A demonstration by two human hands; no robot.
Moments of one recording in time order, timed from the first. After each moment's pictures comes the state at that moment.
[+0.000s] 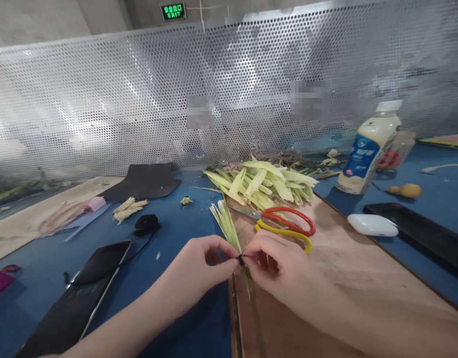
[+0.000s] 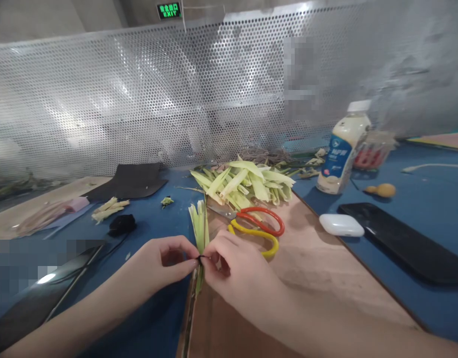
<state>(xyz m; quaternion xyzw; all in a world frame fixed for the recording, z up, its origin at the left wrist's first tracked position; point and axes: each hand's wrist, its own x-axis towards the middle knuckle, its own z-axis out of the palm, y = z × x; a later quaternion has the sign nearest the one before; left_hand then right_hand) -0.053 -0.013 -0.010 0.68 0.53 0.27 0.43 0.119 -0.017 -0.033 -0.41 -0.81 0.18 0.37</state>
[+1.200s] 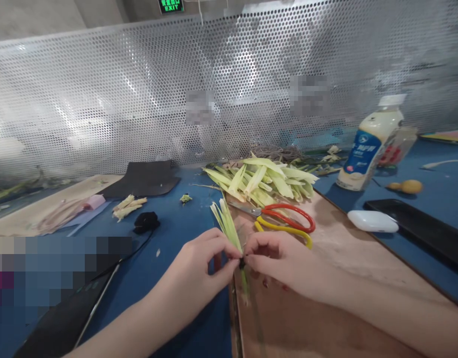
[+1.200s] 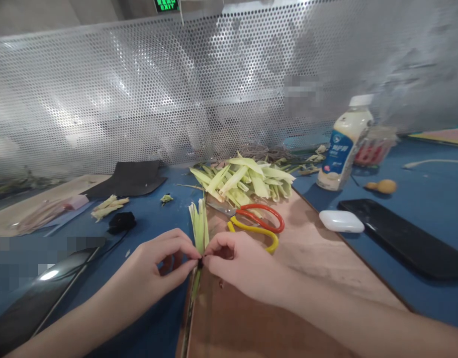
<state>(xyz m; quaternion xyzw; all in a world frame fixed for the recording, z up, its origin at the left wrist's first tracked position) -0.054 -0.023 -0.004 0.81 0.47 0.25 0.24 0.124 -0.010 -0.019 -0.43 -0.70 0.51 0.25</state>
